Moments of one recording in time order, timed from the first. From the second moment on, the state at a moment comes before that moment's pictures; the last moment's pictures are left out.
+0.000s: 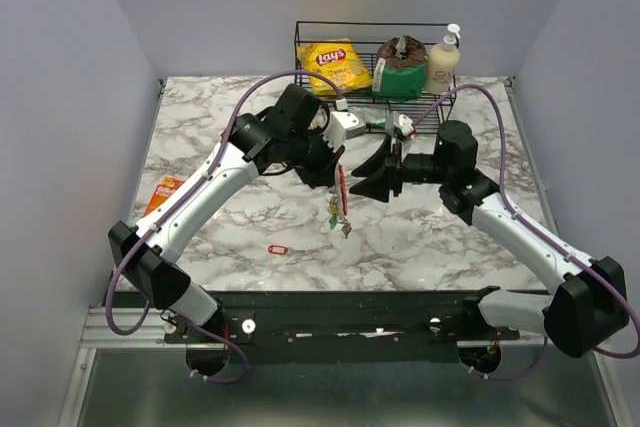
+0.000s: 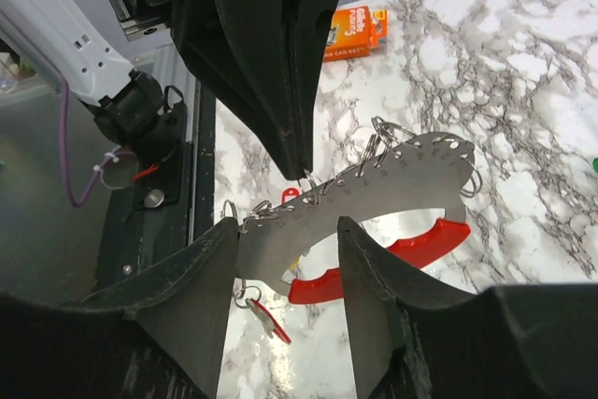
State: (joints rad) left arm -0.69 1.51 1.64 -1.00 0.46 0.18; right arm 0.47 1.21 0.88 0.18 -1.00 0.05
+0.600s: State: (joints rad) left arm -0.70 1.73 1.73 -1.12 0.26 0.10; right arm 0.52 1.25 0.82 0.18 -0.74 0.06
